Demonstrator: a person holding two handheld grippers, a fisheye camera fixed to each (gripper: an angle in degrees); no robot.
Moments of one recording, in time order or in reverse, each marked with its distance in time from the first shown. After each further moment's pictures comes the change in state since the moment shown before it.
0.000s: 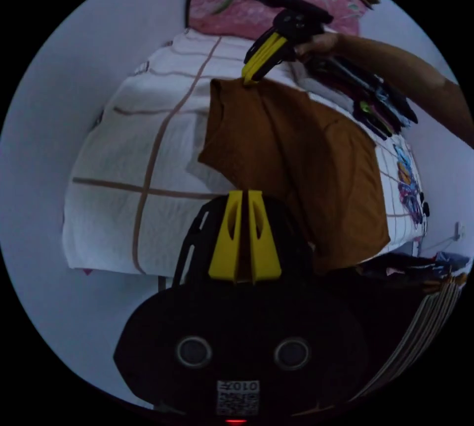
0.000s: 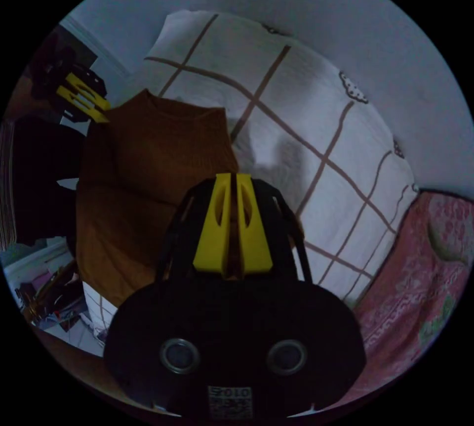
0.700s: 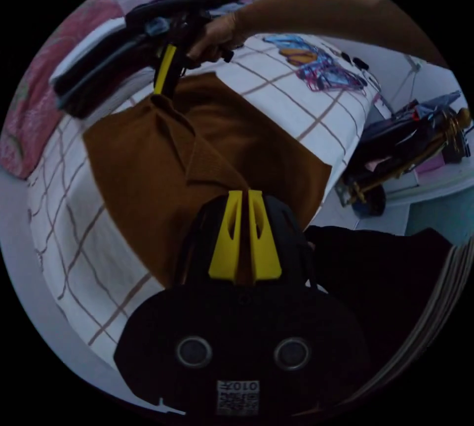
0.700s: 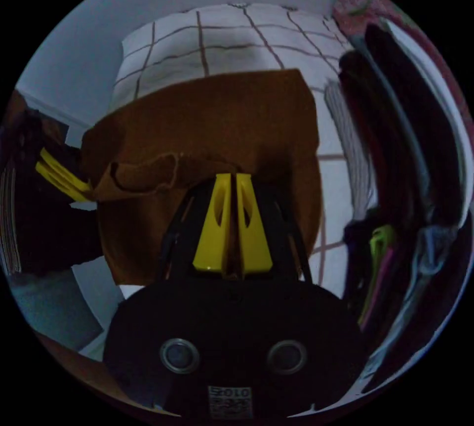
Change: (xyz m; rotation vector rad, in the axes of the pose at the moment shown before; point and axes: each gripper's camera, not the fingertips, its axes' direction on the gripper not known) left arm 0.467 0.006 0.057 -0.144 0.128 0.816; right arm -0.172 0.456 0.046 0.086 -0.102 0.656
